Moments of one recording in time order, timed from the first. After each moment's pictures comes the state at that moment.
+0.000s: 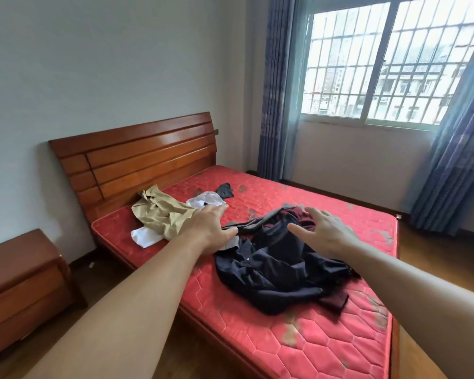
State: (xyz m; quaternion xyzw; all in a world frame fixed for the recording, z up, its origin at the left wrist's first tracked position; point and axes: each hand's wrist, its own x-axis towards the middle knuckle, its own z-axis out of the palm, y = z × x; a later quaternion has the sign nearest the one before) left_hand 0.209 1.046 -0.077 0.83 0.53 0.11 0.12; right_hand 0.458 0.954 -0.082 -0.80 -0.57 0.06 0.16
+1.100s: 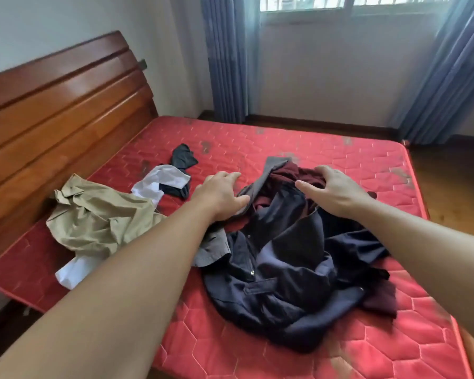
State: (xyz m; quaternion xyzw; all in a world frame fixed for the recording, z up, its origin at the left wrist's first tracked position) left_hand 0.415 1.522 -0.203 0.90 0.40 -0.01 0.16; right_hand 0.616 1.370 -0.208 -0.88 -0.41 0.16 0.18
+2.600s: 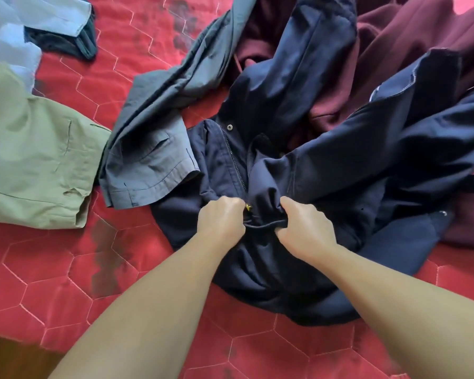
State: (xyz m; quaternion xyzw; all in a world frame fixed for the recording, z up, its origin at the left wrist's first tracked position) left_hand 0.450 1.544 -0.659 0.89 0.36 -0.21 0.17; right_hand 0.558 1.422 -0.646 -0.87 -0.37 0.31 0.08
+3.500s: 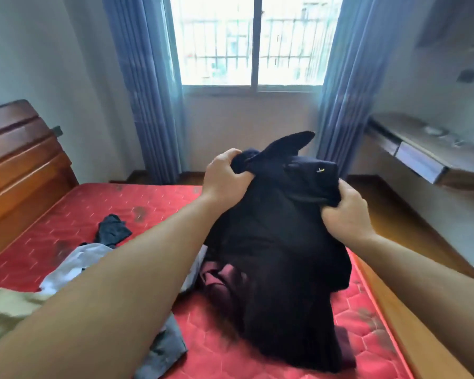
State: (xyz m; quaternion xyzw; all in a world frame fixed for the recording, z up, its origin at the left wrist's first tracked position) left_hand 0.557 1.523 -0.075 0.83 0.18 0.32 0.43; right_hand 0.664 1.327 -0.112 -0.85 -0.25 -0.07 0.47
